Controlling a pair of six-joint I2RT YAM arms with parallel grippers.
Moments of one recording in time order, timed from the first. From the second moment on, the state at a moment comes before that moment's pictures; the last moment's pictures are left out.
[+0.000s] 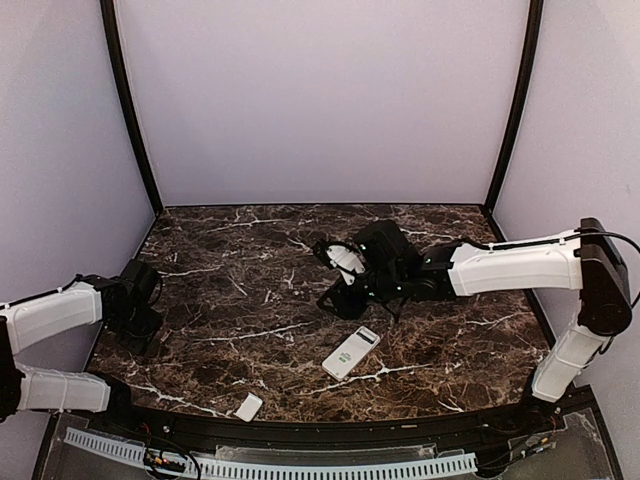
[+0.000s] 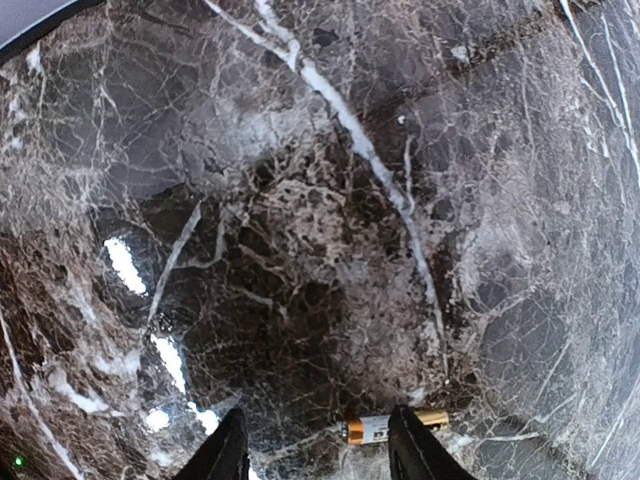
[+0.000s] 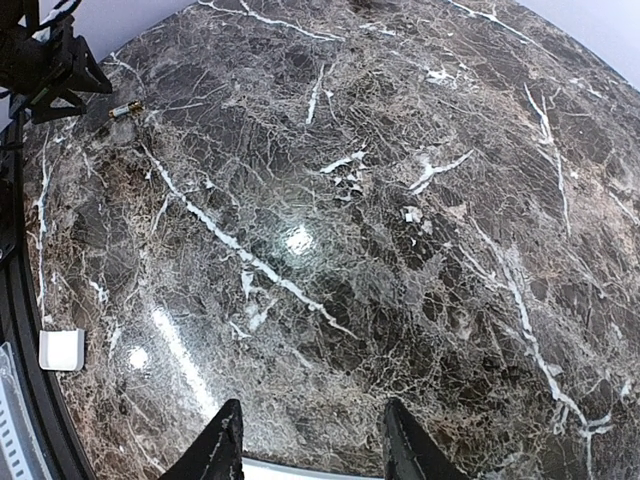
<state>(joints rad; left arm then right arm) -0.22 1.07 0.53 -0.78 -0.30 -1.44 0.98 1.66 1.11 -0.16 -0.10 0.08</state>
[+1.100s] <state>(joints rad) -0.50 1.32 0.59 -0.58 -0.23 -1.50 0.98 1.66 1.12 -0.22 -0.09 0.07</state>
